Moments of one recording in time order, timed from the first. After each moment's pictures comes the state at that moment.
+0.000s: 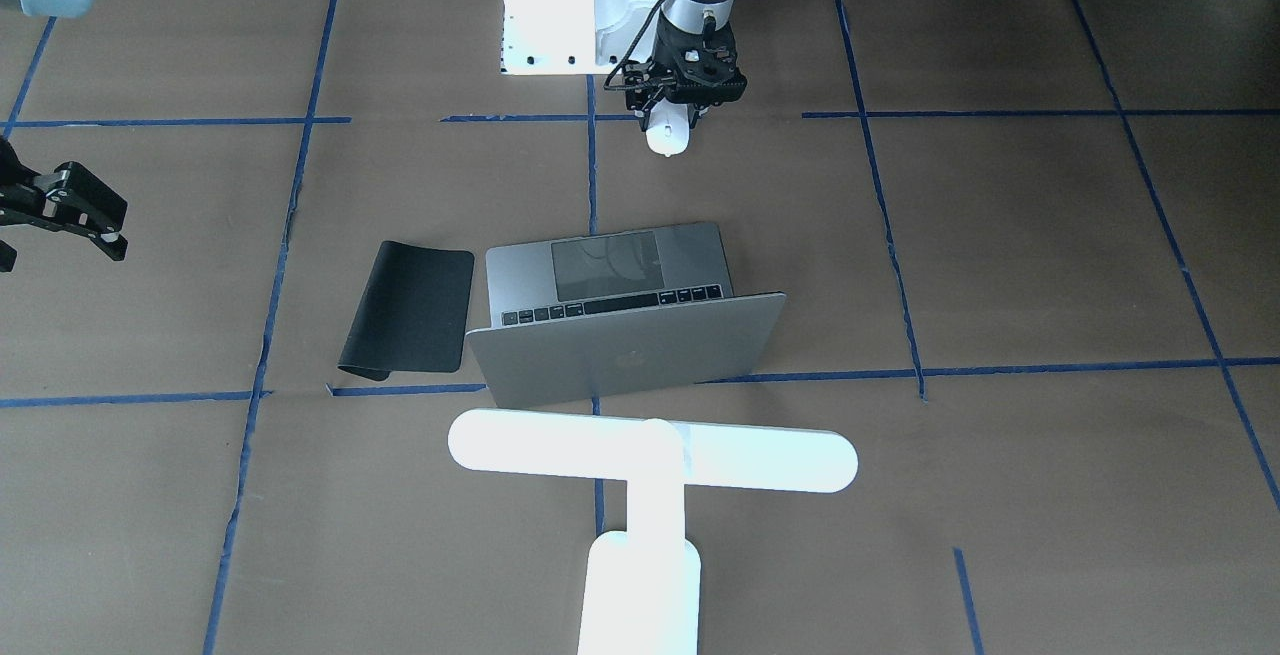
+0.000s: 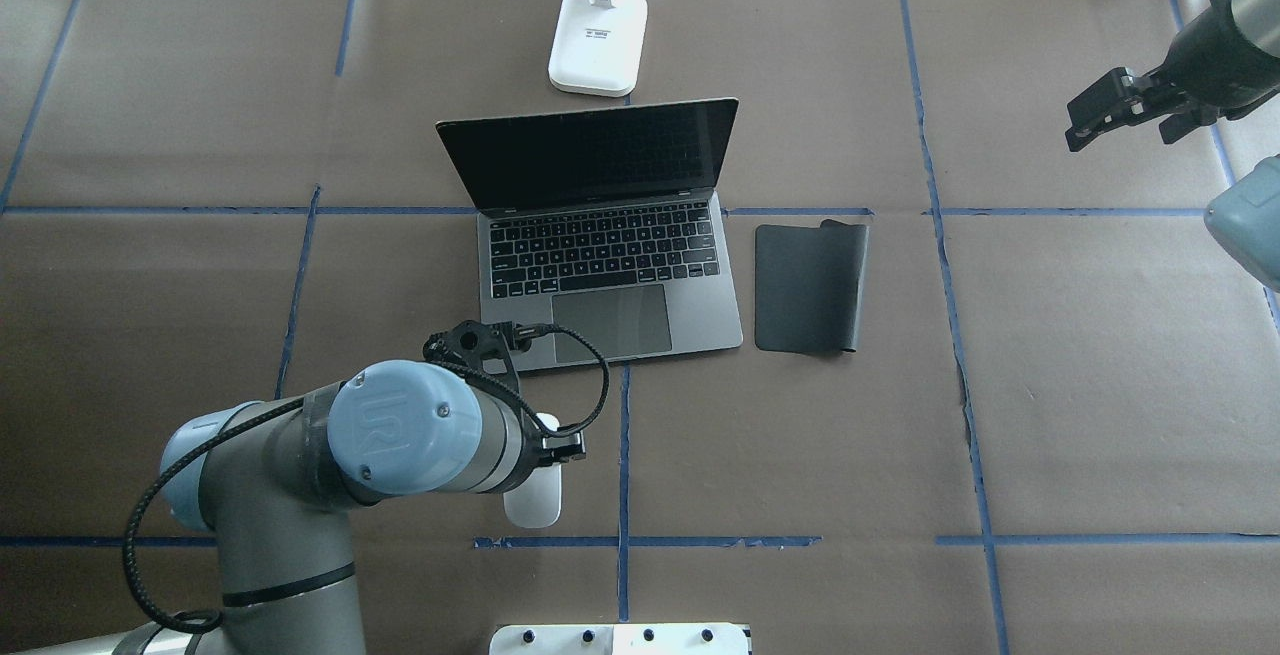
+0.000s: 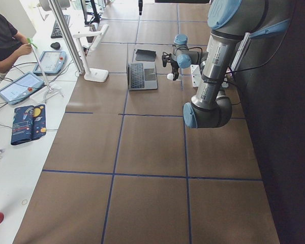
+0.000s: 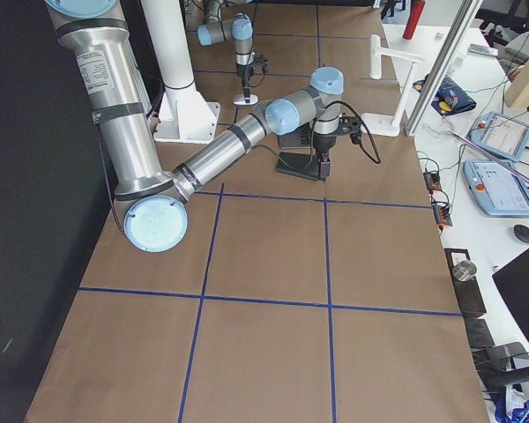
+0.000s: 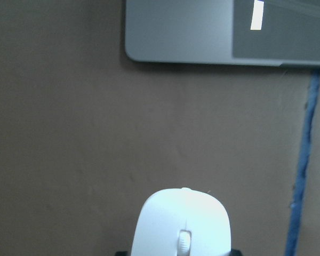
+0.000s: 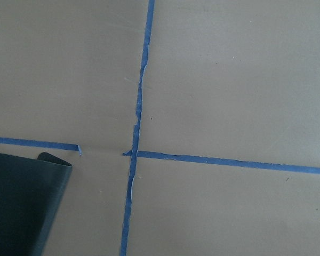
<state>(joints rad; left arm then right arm) -0.30 -2.11 -1.92 -1.60 -1.71 -1.53 1.16 -1.31 1.95 -1.74 2.22 0.52</state>
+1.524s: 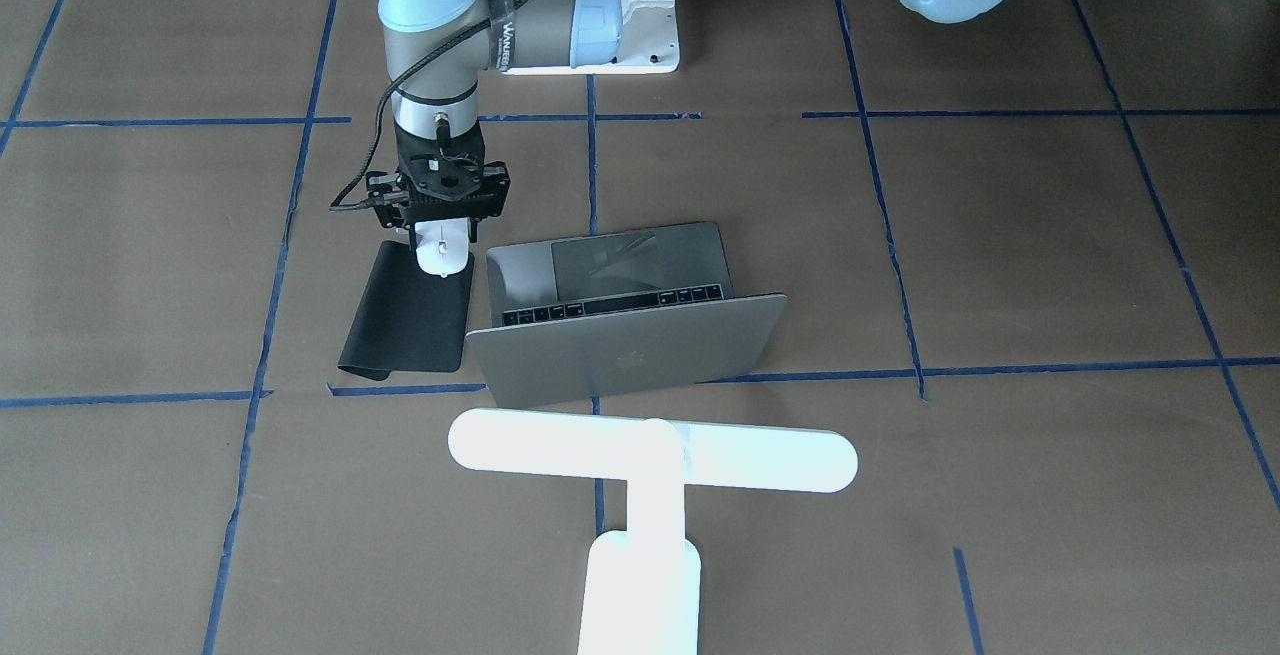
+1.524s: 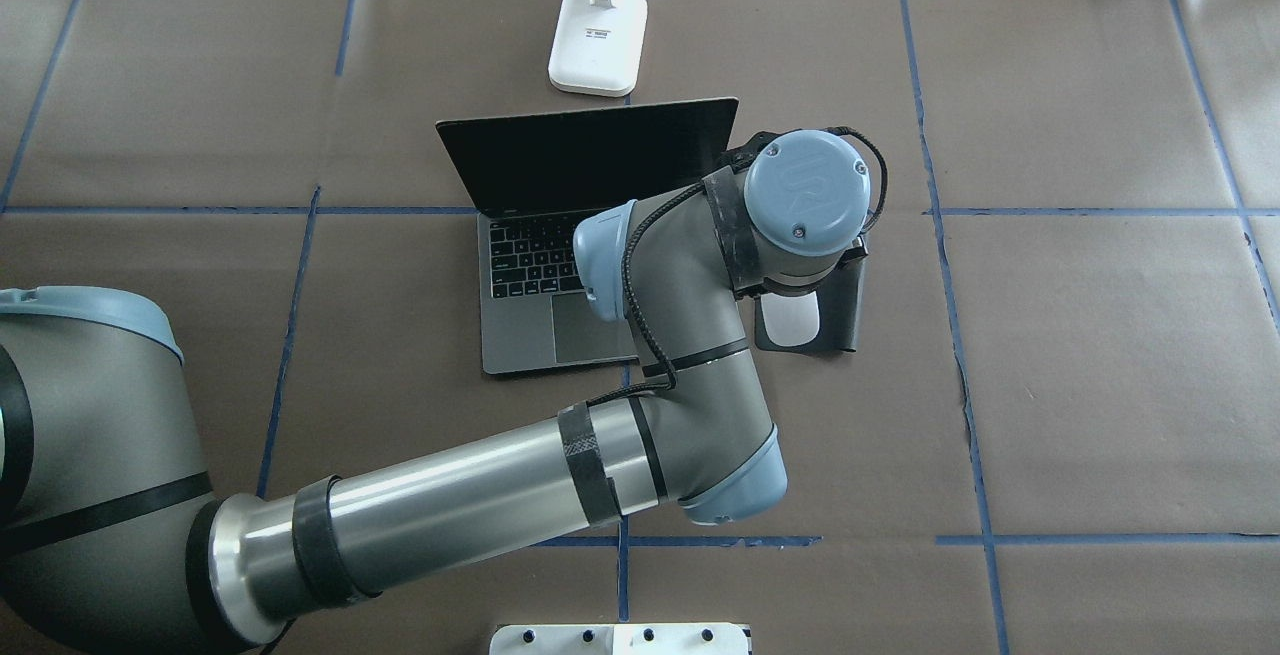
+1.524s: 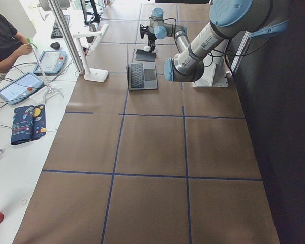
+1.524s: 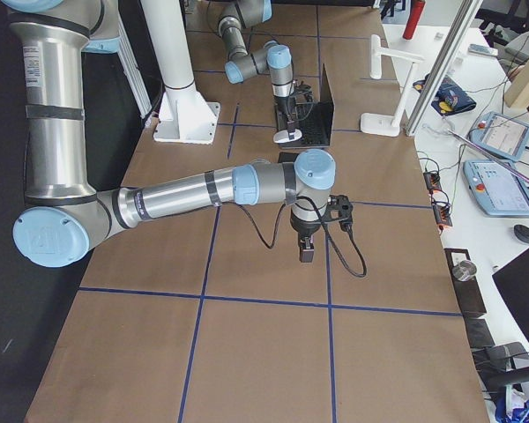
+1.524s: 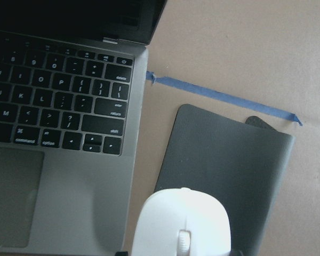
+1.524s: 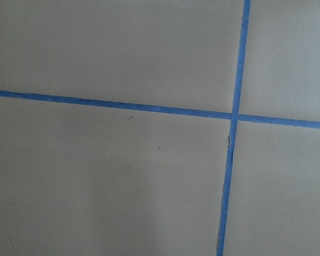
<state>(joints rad) -0.43 -2.80 -1.10 -1.80 -1.71 -1.56 1.49 -1.59 1.85 -1.73 2.35 0.04</state>
